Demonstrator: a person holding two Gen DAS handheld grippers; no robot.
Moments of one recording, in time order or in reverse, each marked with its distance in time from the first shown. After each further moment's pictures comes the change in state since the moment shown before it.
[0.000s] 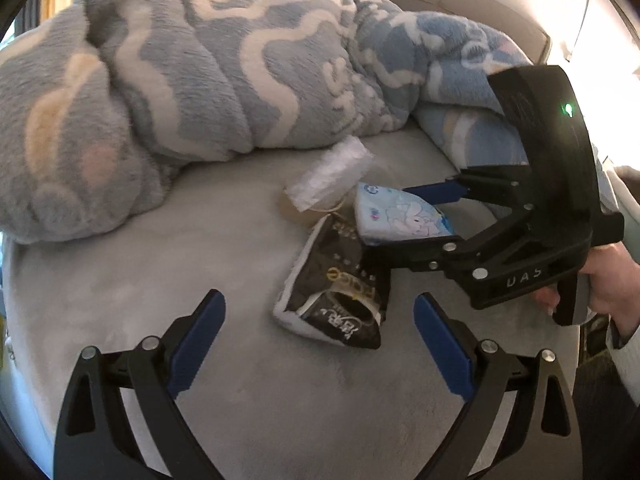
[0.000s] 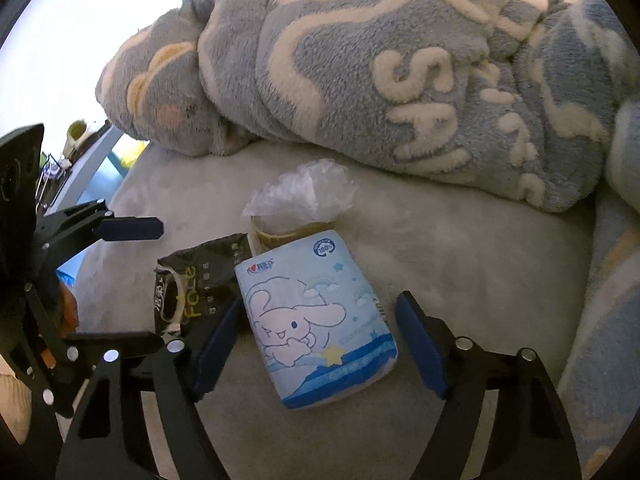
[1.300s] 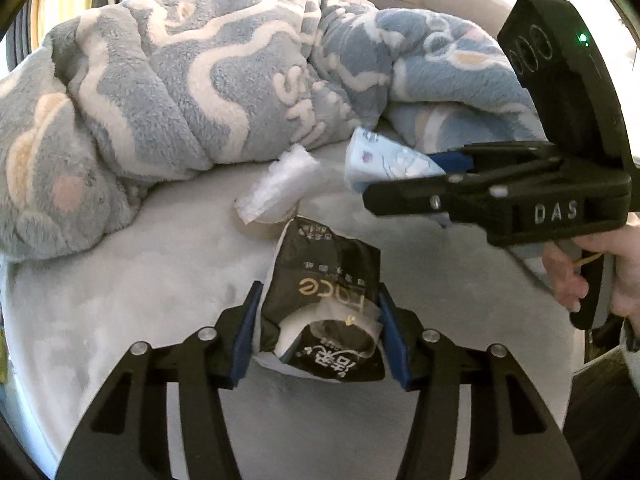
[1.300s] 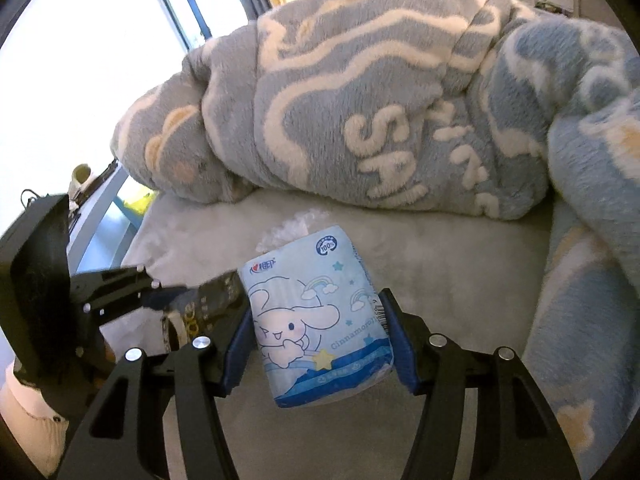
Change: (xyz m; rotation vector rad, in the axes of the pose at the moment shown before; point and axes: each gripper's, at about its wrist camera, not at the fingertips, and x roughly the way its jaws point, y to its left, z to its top) left arm 0.009 -0.028 0.005 0.044 -0.037 -0.015; right arm -0.057 -0.008 0.001 0.101 -0.132 -0.003
